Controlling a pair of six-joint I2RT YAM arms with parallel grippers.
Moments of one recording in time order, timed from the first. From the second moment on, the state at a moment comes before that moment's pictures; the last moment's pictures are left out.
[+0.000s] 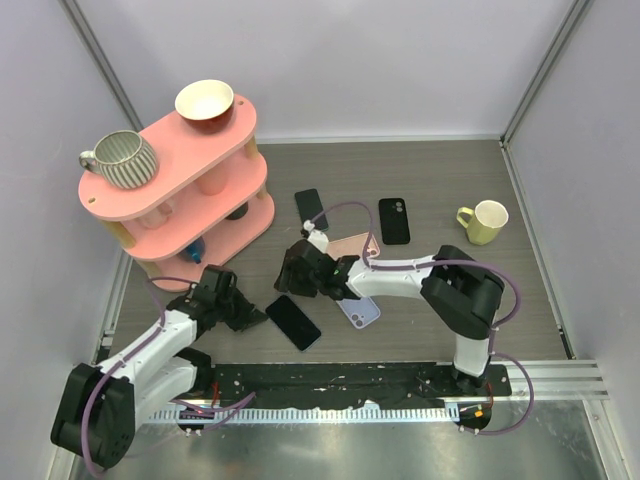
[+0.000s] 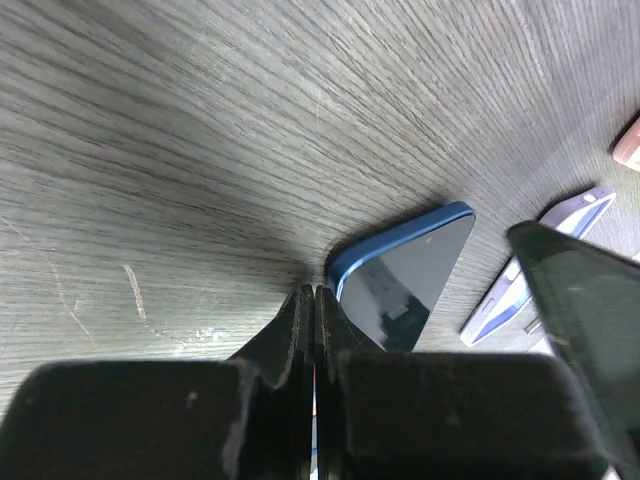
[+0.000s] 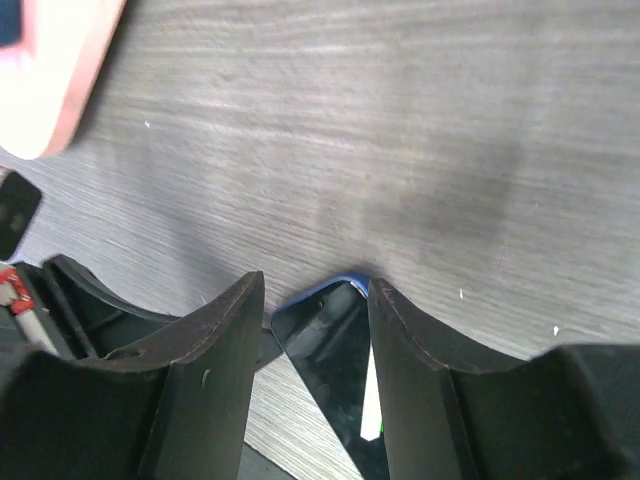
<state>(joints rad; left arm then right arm) -0.35 0.93 0.30 -0.40 0.21 -1.18 1.06 1.85 1.10 -0.05 0.15 1.09</state>
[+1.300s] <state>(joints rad) -0.37 0.84 0.25 -0.44 0.26 -1.22 1.02 1.74 1.03 -0.16 -0.17 0.45</state>
